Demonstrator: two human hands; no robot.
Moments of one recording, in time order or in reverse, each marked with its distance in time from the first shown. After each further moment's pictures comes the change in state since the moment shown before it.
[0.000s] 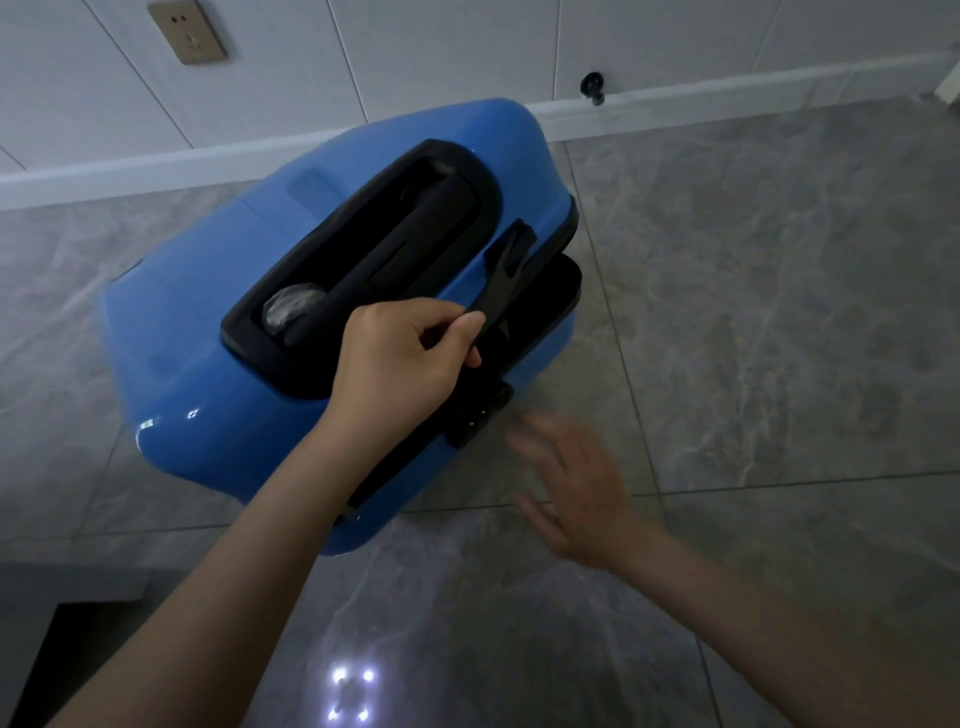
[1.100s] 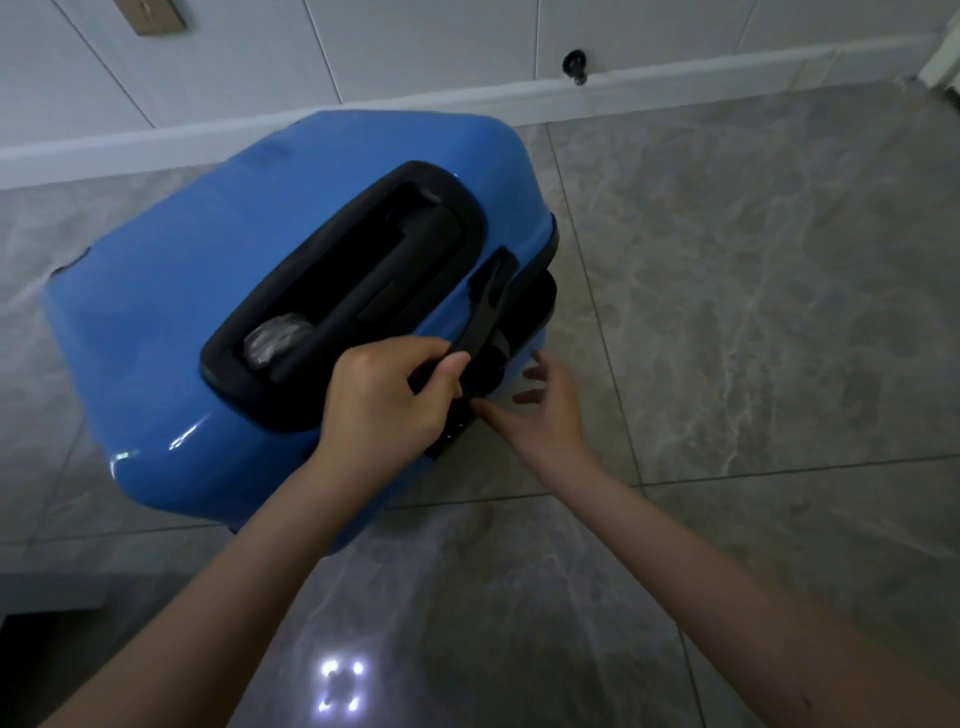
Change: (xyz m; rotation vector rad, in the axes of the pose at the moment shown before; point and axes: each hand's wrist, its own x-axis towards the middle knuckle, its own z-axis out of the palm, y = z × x) left_hand -0.018 -0.022 0.029 0.149 0.008 0.148; right_hand 0.049 0.016 0.022 0.585 0.128 0.975
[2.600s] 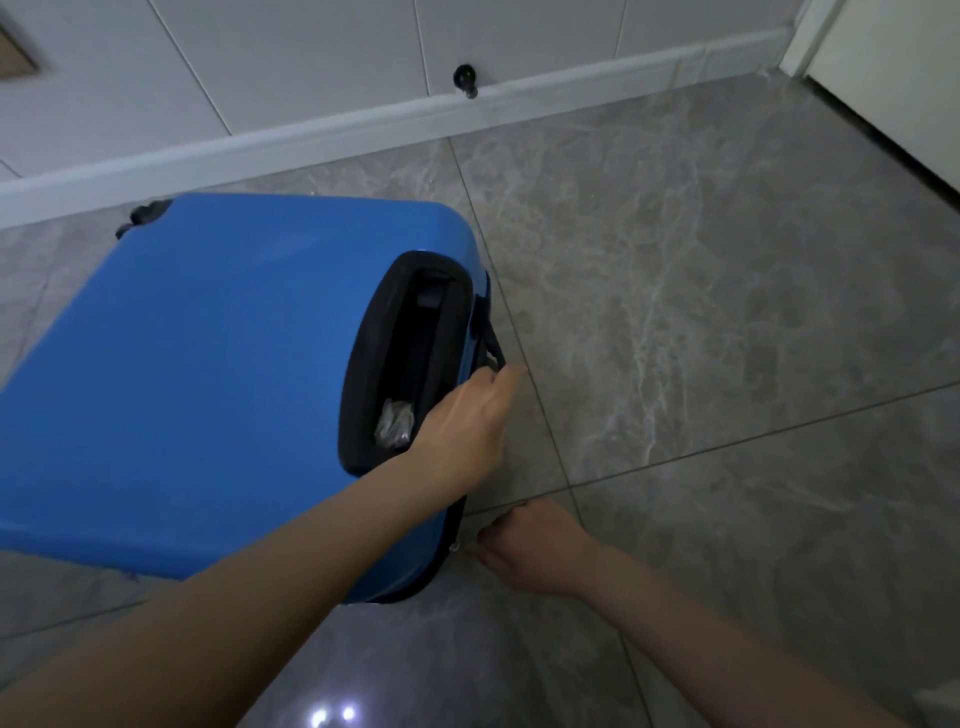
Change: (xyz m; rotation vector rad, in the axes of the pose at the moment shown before) left_hand 0.024 0.040 0.136 0.174 -0.570 0.087; right_hand -0.041 0.088 -0.072 -1.048 -0.271 -0.850
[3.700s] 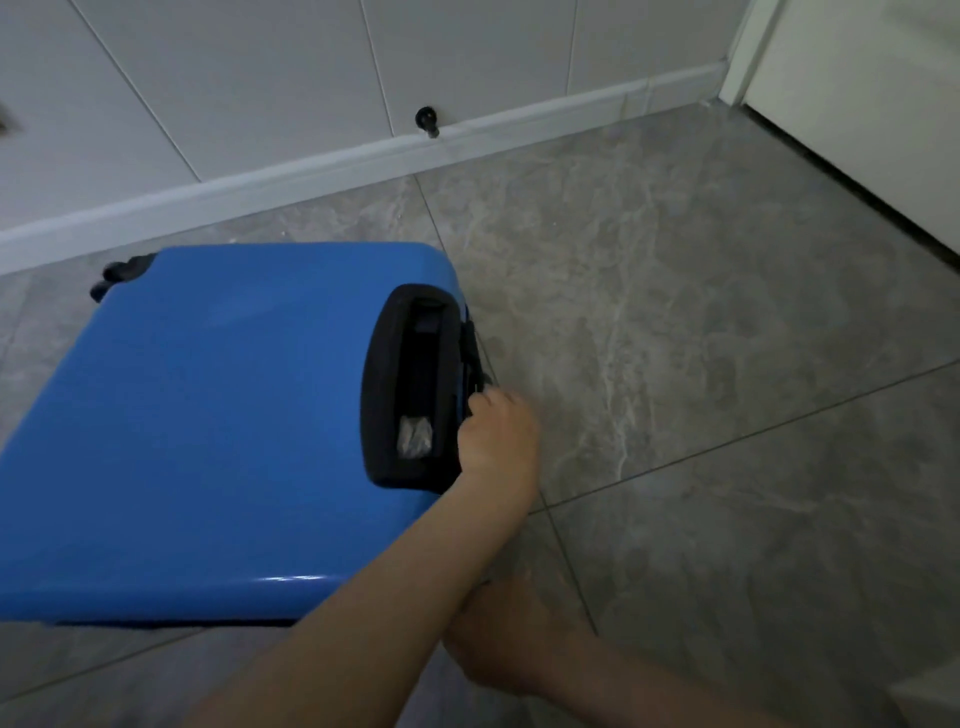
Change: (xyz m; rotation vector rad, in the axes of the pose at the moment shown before) left_hand 0.034 0.068 0.014 0.394 -0.148 -0.303; right_hand -0.015 -0.048 -0.006 0.002 -0.388 0.151
